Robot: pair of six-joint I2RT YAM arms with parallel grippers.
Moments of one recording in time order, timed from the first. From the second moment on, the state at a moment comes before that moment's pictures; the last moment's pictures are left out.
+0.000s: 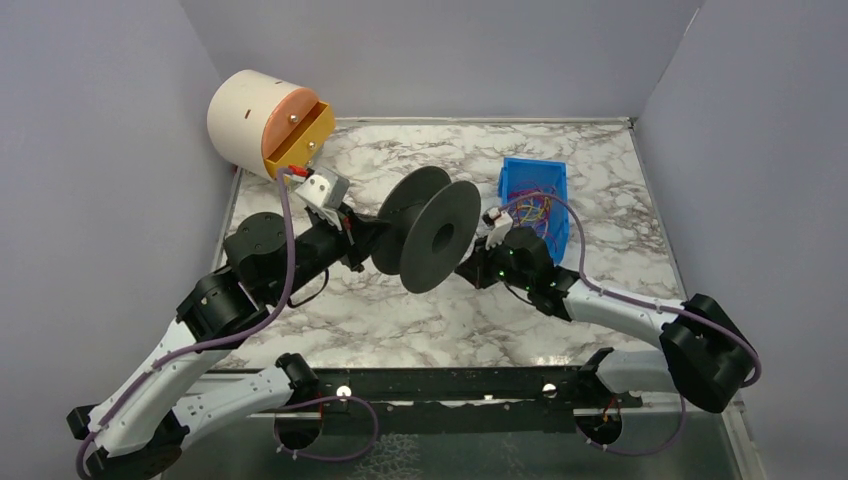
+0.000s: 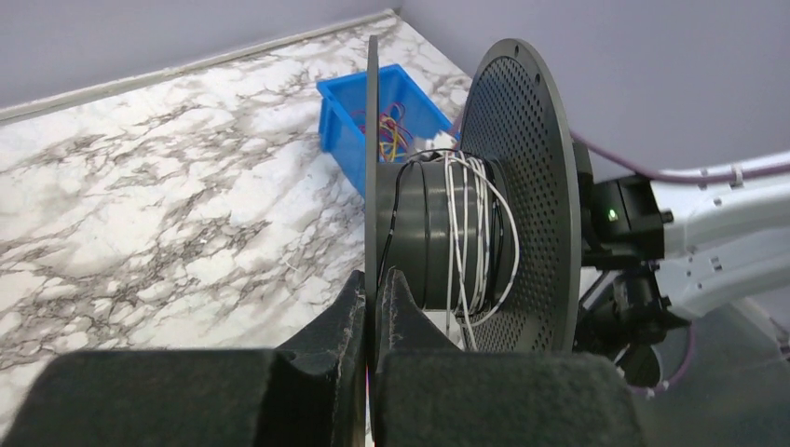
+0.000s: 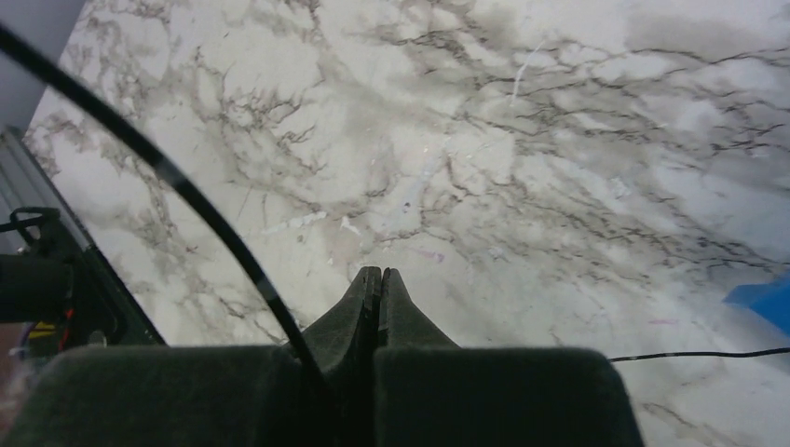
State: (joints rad) left arm -0.86 0.77 1.23 -0.58 -0.05 -0.25; right arm 0.71 1.27 0.55 0.26 -0.15 0.41
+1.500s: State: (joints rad) left arm -0.86 0.94 0.96 -0.31 -0.63 -0.31; right arm 1.44 1.32 1.17 -0.36 0.47 0.37
